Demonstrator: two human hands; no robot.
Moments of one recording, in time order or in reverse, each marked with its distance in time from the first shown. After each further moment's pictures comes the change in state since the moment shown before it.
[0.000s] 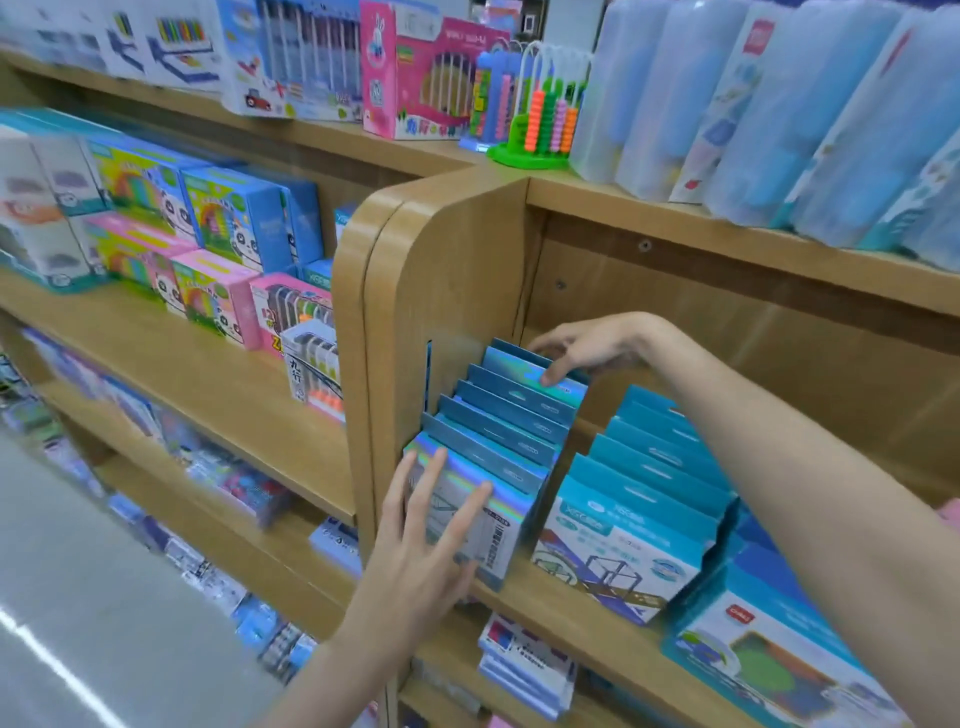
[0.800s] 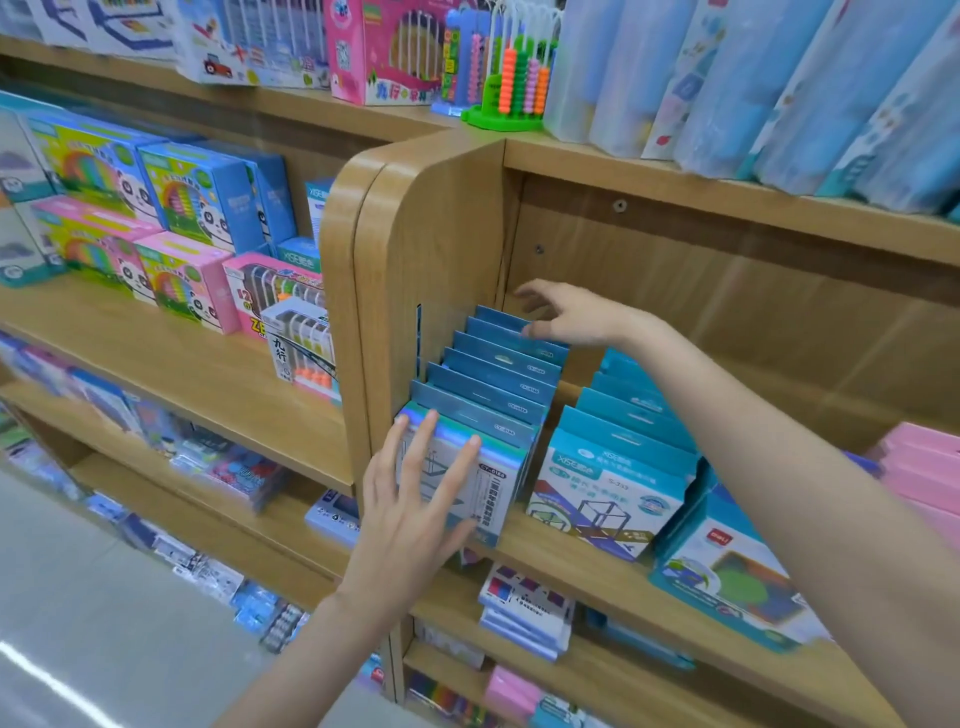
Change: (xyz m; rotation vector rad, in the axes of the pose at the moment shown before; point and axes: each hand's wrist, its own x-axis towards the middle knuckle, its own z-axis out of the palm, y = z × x) left_hand -0.002 -0.004 -0.009 0.031 0.060 0.031; right_hand -0.018 0.003 0.038 -0.126 0.481 -0.213
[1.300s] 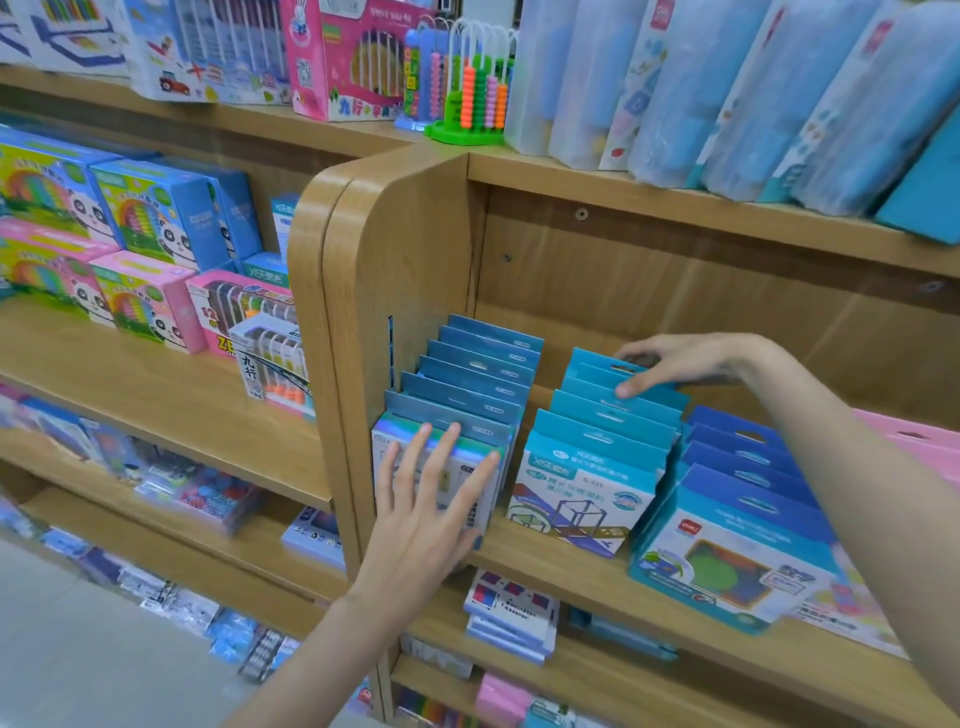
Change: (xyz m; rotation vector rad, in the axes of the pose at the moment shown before) left_hand 0.012 0.015 0.010 0.030 -0.011 0.128; right_hand -0.085 0.078 -0.036 0.196 -0.286 0.412
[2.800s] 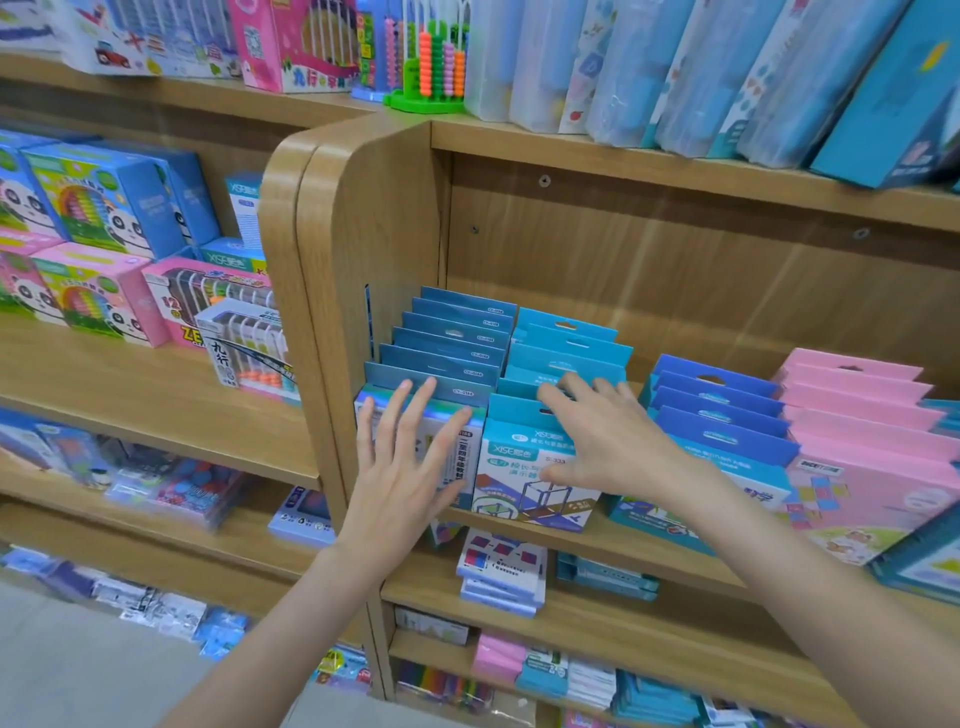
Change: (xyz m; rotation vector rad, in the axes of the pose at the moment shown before) left_hand 0.007 -0.011 -0.006 -0.006 0.020 0.024; right_hand -0.062 -0.040 0.150 -0.689 0.552 -0.177
